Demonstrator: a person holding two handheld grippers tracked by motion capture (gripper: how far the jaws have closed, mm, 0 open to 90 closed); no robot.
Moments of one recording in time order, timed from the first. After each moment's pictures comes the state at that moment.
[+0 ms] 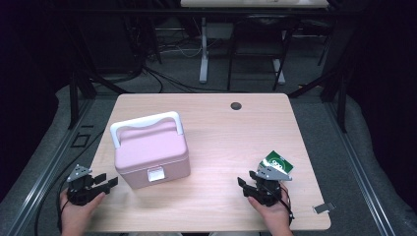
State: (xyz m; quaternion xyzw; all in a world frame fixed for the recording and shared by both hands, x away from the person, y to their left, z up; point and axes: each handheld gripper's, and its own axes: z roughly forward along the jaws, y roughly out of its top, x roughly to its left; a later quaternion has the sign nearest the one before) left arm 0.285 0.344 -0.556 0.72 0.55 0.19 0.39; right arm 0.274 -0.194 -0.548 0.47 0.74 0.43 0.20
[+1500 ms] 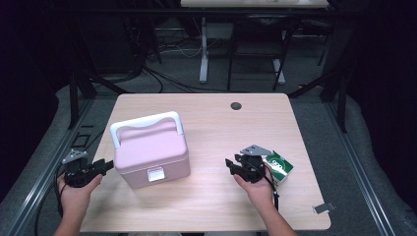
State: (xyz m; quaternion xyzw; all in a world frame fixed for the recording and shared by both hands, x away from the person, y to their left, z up) left arm 0.319 0.347 -0.526 0.68 0.58 0.19 0.41; right arm 0.334 -0.157 -0.529 0.47 0.75 0.43 0.18
